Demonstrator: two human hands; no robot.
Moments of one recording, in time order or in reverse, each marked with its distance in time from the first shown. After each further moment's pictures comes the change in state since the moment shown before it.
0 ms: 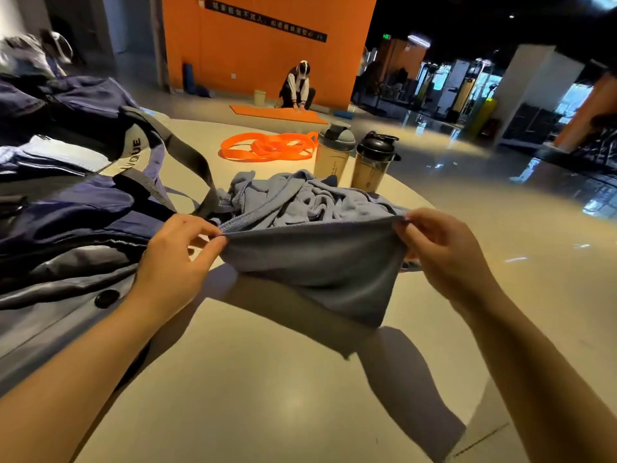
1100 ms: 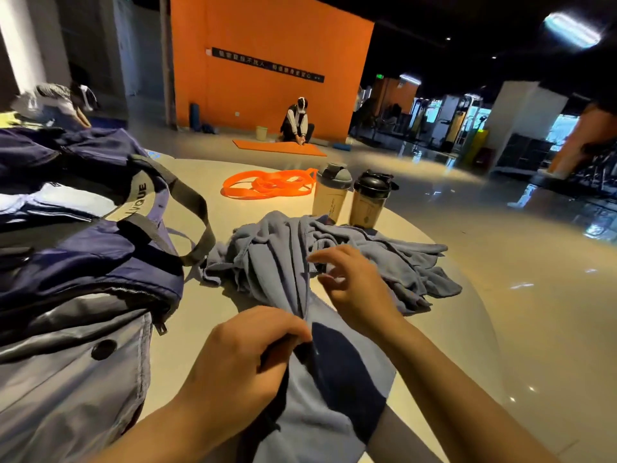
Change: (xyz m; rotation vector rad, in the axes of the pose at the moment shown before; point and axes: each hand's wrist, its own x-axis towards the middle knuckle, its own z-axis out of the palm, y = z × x) left_hand -0.038 0.080 0.003 -0.248 -0.265 0.331; right_hand 0.033 0.003 0.075 -0.224 -0.208 -0.127
